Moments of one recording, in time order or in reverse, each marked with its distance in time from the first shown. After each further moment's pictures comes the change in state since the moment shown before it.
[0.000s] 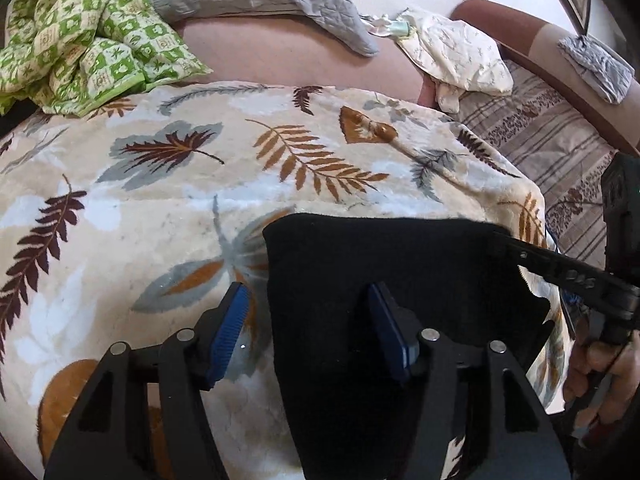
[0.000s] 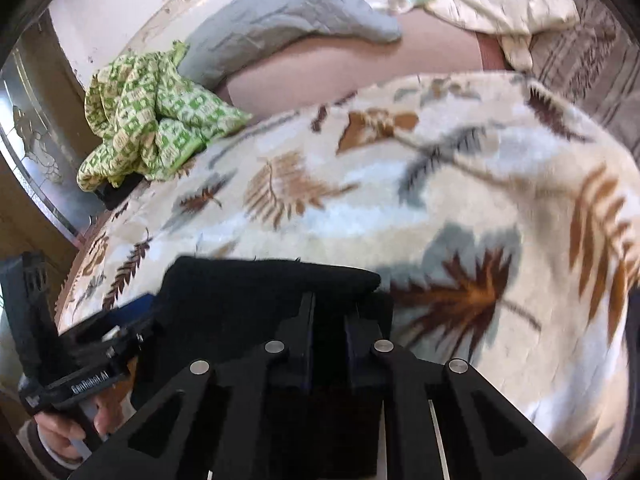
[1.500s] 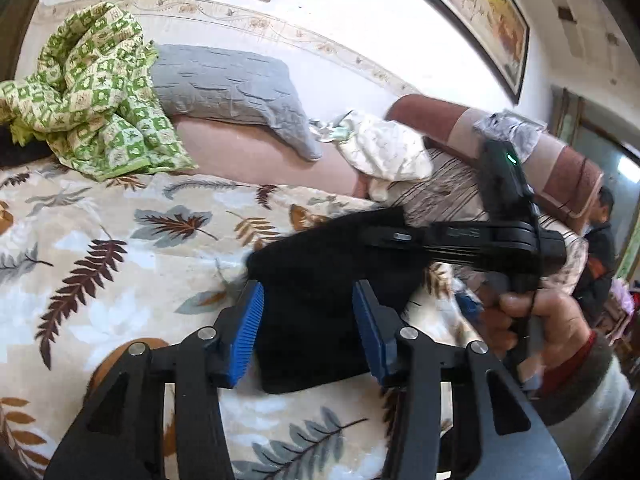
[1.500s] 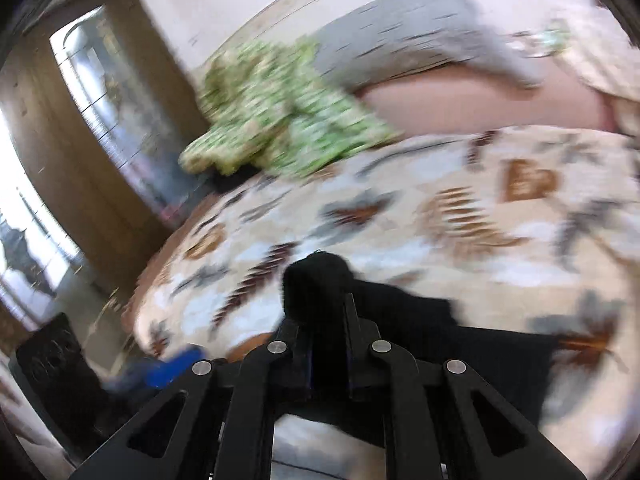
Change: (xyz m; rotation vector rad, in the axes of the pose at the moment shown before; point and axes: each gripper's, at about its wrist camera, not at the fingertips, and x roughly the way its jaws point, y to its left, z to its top) left arm -0.144 0.032 -0.044 0.017 -0.341 -0.192; right arm -0.055 0.095 0.023 -0.075 -0.028 0.284
